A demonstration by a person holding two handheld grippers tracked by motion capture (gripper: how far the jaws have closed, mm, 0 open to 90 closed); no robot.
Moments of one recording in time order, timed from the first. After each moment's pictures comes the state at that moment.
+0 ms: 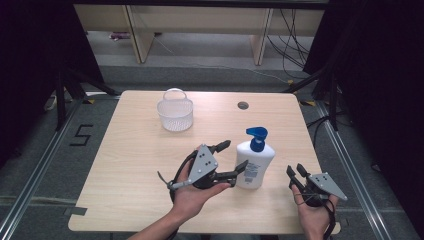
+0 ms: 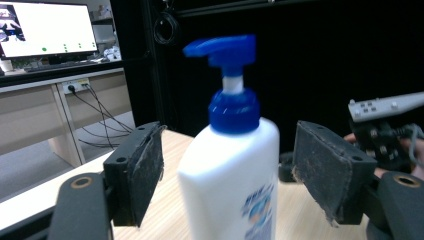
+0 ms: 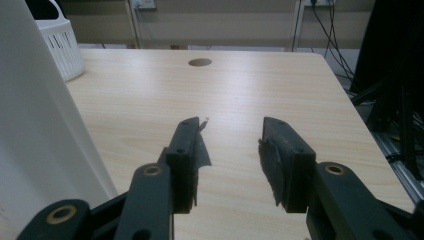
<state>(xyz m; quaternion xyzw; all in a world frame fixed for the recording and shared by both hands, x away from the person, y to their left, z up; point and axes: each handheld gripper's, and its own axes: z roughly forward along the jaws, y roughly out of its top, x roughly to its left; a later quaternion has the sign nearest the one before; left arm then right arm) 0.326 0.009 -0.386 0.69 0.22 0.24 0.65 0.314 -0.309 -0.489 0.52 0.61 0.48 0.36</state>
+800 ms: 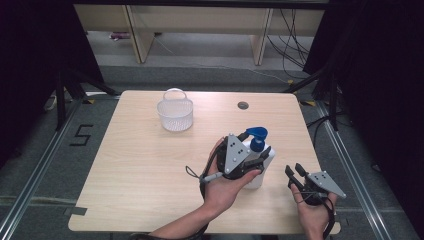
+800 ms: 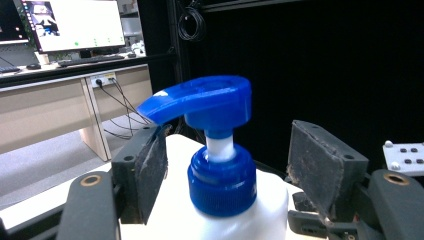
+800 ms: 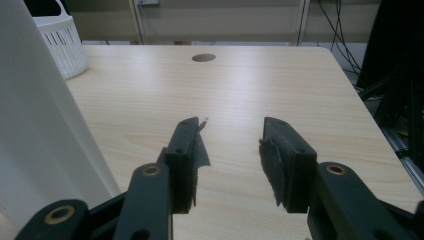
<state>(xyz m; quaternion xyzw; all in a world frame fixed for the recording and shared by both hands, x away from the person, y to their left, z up) 0.338 -0.051 -0.365 0.68 0.26 0.27 0.62 0.319 -0.310 -0.491 0.52 0.62 0.48 0.35</state>
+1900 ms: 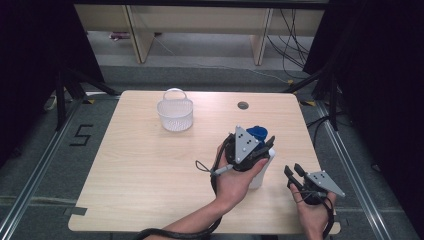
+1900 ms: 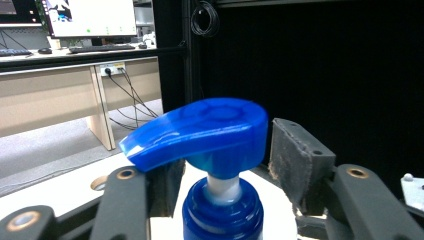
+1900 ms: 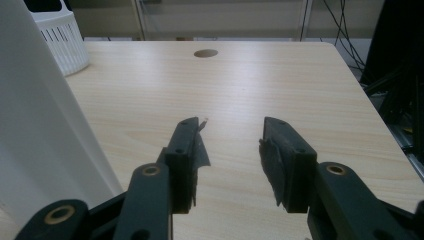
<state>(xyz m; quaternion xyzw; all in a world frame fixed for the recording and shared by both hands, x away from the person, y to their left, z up) 0.349 -0.069 -0.357 0.67 0.30 0.27 0.62 0.320 -0.309 -0.492 0.52 0.63 0.48 0.33</state>
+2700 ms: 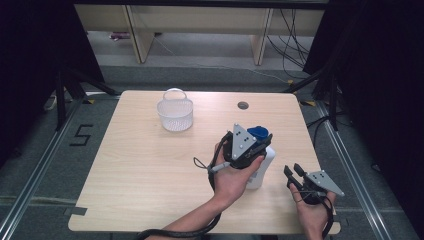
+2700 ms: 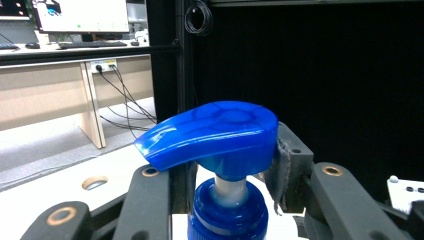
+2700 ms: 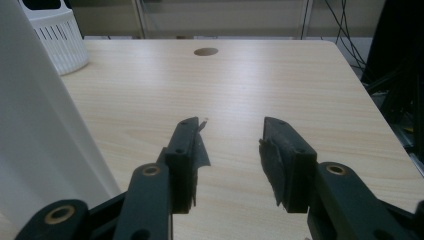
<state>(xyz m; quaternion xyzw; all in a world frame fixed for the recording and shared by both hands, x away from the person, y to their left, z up) 0.354 -0.064 -0.355 0.68 0.30 0.25 0.63 0.322 -0.309 -0.494 0.52 0.63 0.48 0.33</state>
